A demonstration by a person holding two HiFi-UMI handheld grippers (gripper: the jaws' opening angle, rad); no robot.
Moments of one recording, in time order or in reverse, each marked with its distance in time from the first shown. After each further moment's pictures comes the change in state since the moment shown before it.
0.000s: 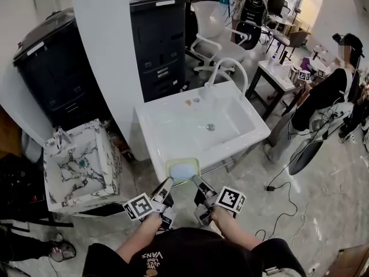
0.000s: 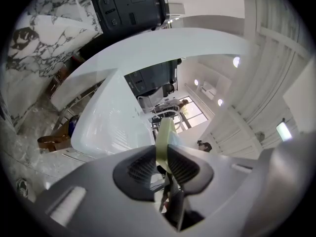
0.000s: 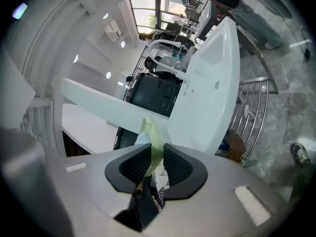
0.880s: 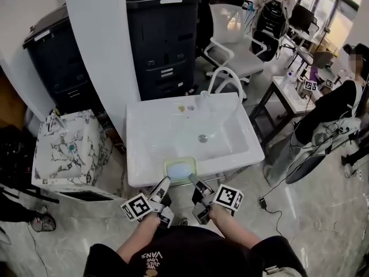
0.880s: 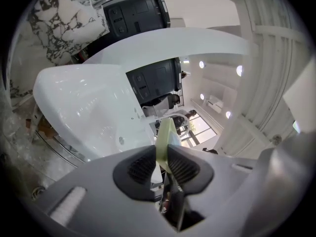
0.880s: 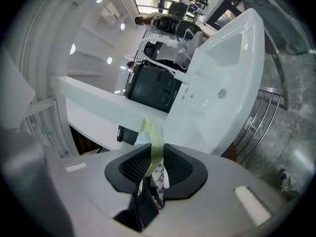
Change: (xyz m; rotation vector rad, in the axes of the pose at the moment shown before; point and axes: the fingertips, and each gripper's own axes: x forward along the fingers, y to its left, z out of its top) left arm 0.127 -0.019 -0.051 -0.021 -0.226 0.079; right arm -0.003 -0.055 0.137 -0.025 0.237 0.054
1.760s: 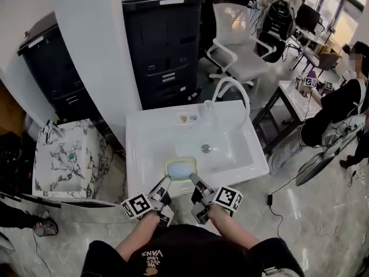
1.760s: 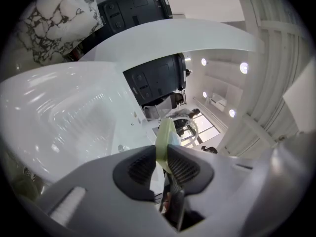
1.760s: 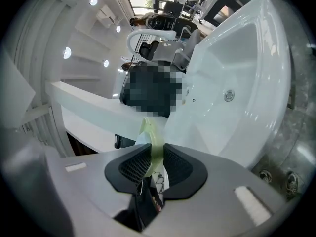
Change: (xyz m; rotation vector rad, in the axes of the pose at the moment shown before) left arm 0.062 0.017 0.050 0.010 0.021 0.025; right arm 0.063 -0.012 0.048 0.042 -0.020 -0.004
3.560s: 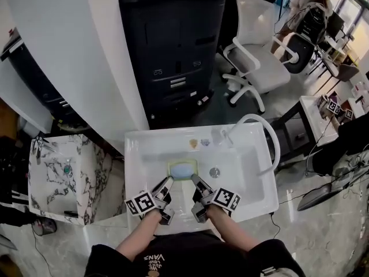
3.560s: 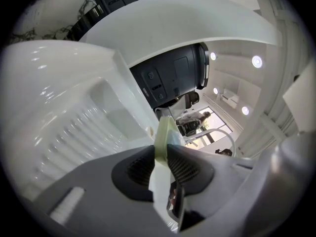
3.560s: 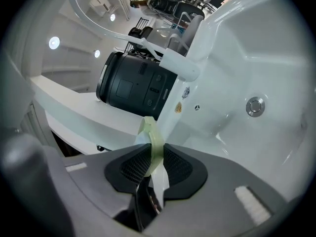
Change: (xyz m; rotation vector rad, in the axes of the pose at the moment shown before) left arm 0.135 0.097 0.099 -0.004 0.029 0.121; right arm 0.165 -0.065 0.088 -0.009 0.085 -0.096
